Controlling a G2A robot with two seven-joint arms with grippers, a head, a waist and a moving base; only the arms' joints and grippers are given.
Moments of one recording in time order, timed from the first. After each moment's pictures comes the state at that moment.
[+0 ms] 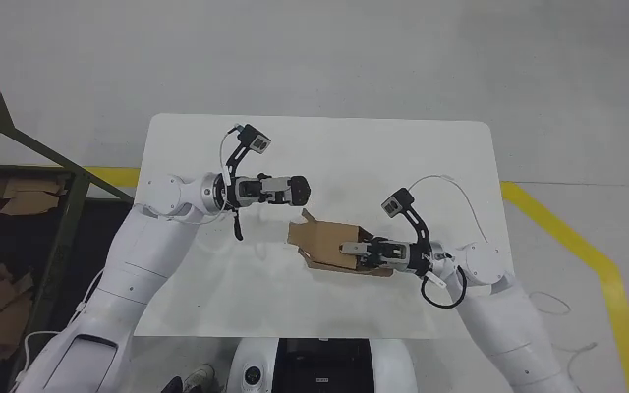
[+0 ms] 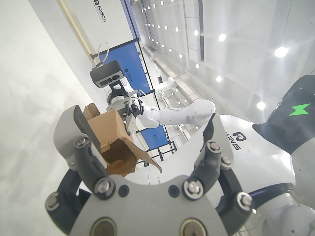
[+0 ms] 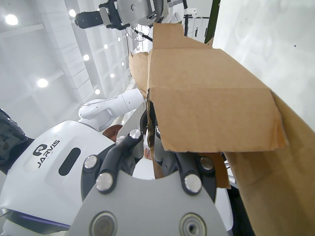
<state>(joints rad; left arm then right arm) 1.02 -1.05 -1.15 -1.39 -0.71 -0.42 -1.29 -1.33 -1.15 1.17 -1.60 0.53 -0.22 1.16</state>
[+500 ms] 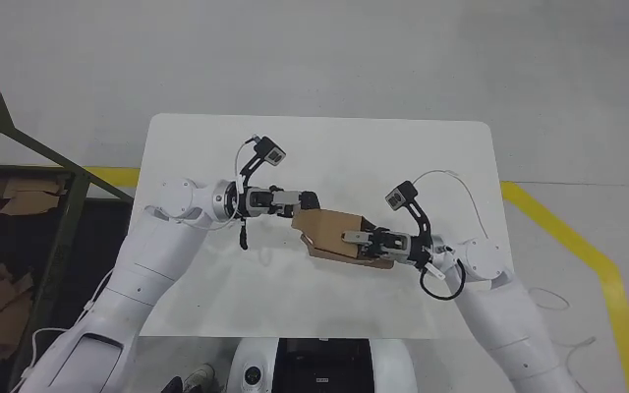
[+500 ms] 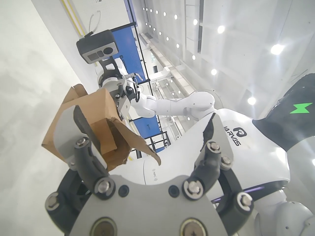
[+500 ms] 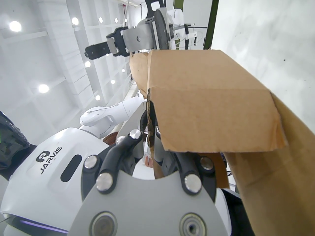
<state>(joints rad) 1.02 -1.07 -1.10 -1.39 -0.73 -0.39 -1.33 -1.29 -1.15 1.16 -1.56 0.54 -0.23 1.11</state>
